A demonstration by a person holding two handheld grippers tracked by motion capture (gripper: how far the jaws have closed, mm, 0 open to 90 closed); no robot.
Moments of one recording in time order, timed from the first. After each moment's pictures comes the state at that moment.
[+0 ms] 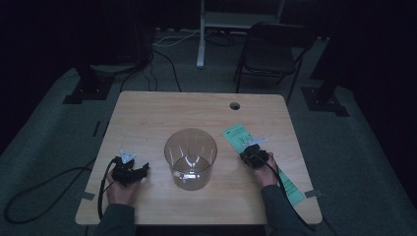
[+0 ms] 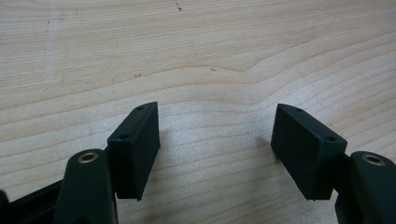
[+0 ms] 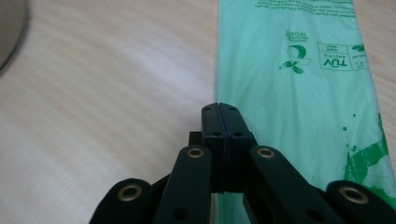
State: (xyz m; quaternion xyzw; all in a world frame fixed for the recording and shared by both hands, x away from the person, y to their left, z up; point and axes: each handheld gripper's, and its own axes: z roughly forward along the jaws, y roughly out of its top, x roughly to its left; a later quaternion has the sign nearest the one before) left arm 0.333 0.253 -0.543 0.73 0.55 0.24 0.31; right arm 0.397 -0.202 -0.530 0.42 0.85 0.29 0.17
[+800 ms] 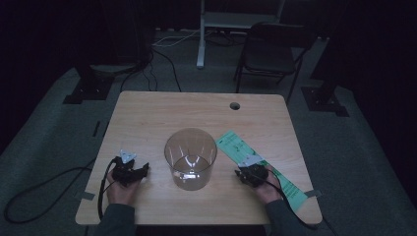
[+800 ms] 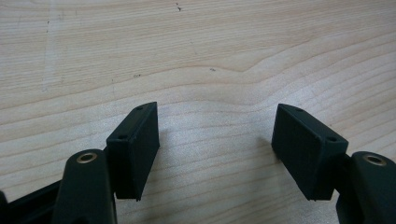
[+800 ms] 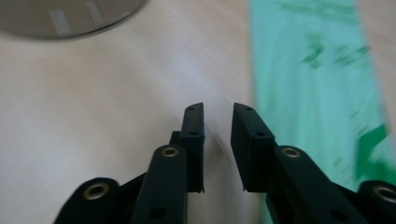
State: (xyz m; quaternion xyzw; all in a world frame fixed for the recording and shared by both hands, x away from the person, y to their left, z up) left arm 0.333 0.253 -0.543 0.73 0.55 0.24 0.31; right arm 0.335 -0.189 -0.525 0.32 0.88 0.29 0.19
